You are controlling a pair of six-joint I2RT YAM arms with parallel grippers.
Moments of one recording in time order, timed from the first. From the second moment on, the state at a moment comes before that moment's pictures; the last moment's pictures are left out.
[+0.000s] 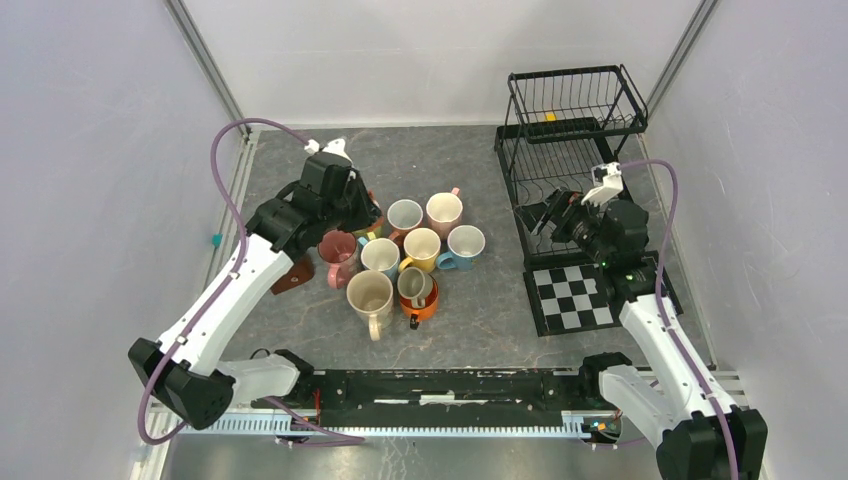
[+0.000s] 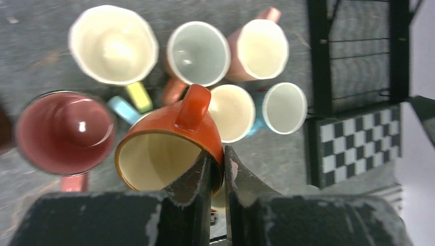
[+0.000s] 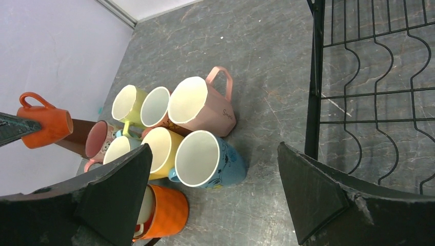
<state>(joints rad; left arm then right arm) -0.55 1.20 1.30 -0.76 -0.09 -0.66 0.15 0.88 0.65 0.02 -0.34 0.54</state>
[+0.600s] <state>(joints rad) -0.38 1.30 1.30 -0.92 -0.18 -0.51 0.16 0.88 0.62 0.03 -0.35 0.51</state>
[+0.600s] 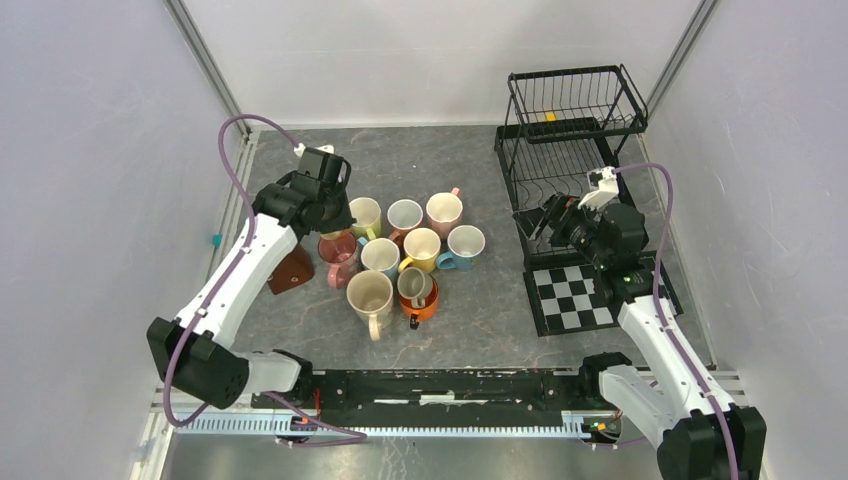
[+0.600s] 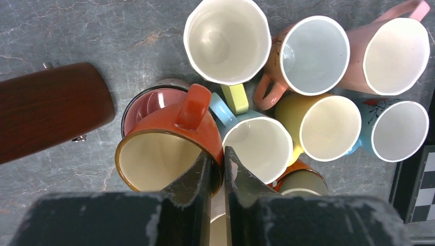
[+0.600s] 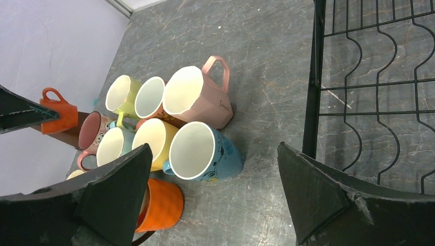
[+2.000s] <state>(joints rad) -0.35 1.36 1.13 -0.85 -0.15 -0.50 0.16 0.89 0.59 0.05 -0.37 0.52</state>
